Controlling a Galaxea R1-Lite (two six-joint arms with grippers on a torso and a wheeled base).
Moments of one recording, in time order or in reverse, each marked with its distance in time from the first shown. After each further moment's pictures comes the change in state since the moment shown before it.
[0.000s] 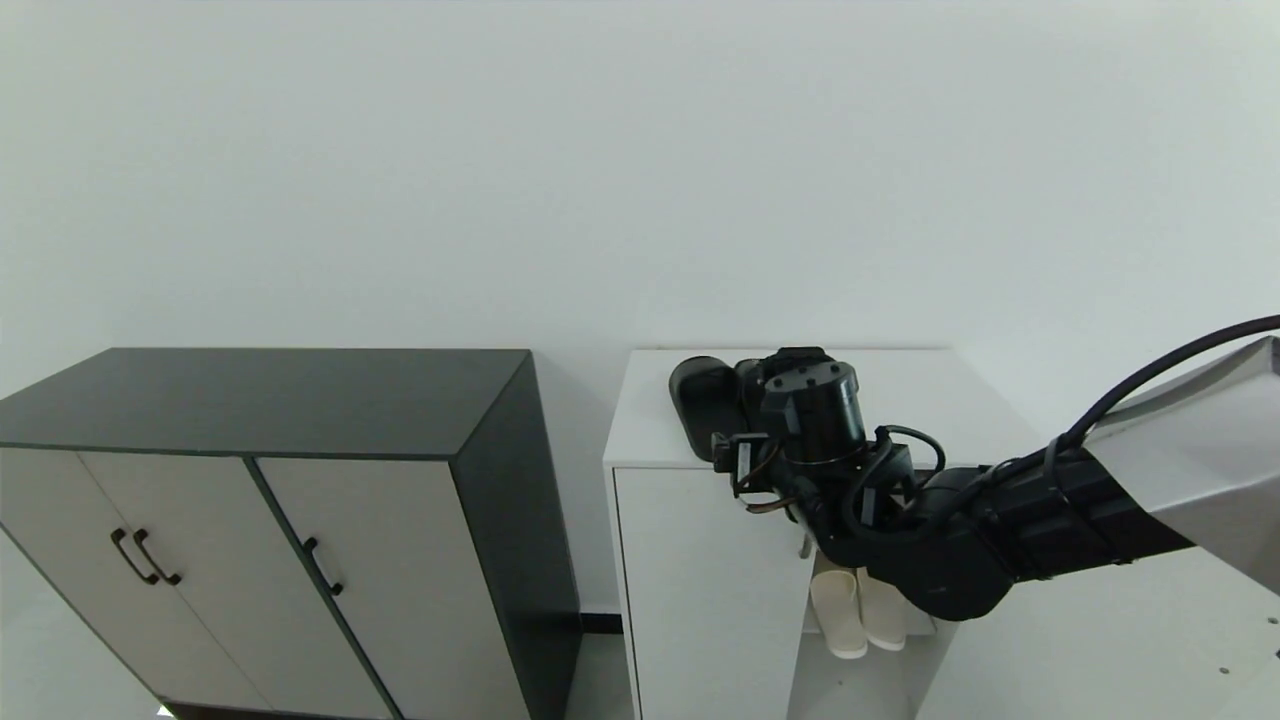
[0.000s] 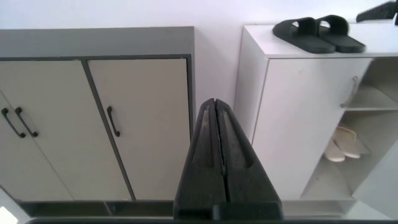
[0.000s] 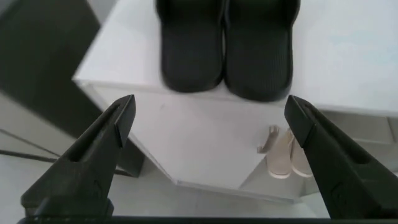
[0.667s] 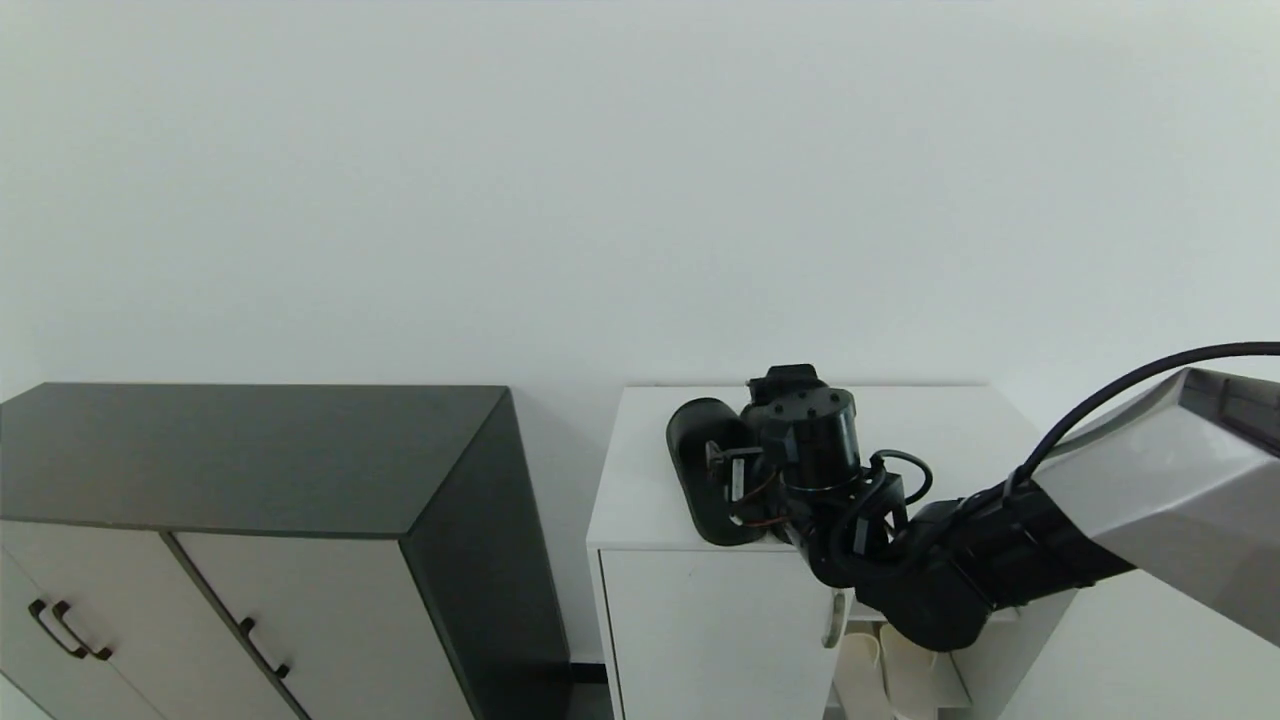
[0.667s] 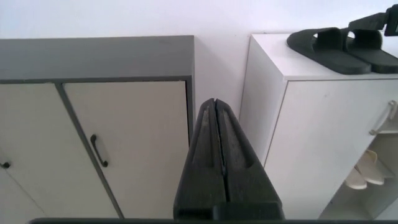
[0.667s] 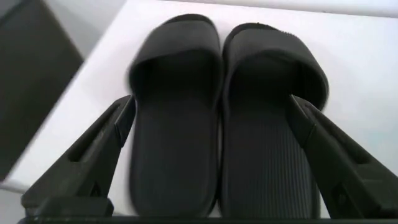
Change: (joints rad) left arm 0.001 0.000 0.000 -0.001 0.000 -0.002; right arm -0.002 0.057 0.064 -0.190 0.003 -0.074
